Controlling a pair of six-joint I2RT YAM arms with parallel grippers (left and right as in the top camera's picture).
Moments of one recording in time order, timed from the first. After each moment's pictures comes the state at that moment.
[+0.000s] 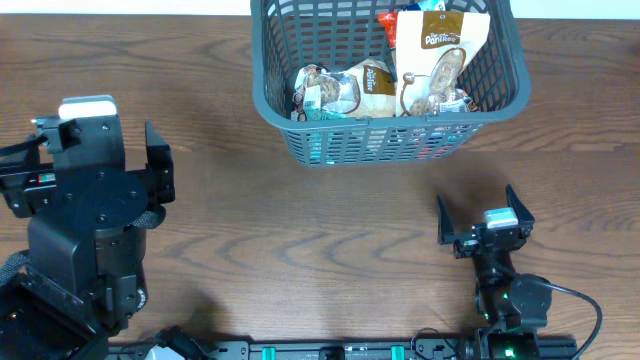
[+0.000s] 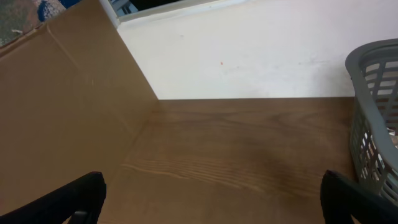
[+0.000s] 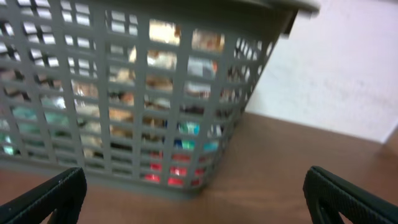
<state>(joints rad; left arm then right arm) -0.58 1.00 1.69 -1.21 -0.87 -0.11 0.01 0.15 0.01 0.11 -0.09 -0.17</state>
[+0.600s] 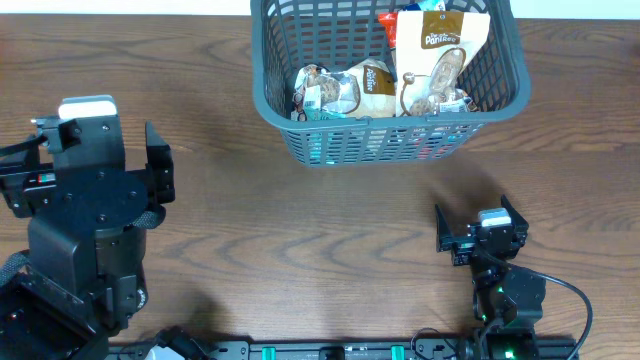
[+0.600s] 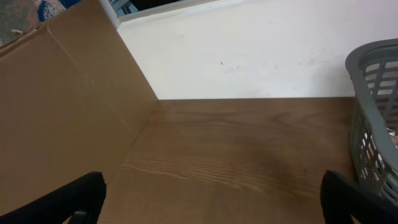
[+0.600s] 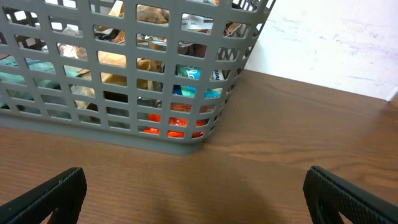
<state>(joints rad) -0.58 1.00 1.69 -1.21 -0.87 -0.11 0.01 0.12 0.01 -0.07 -0.06 -0.17</state>
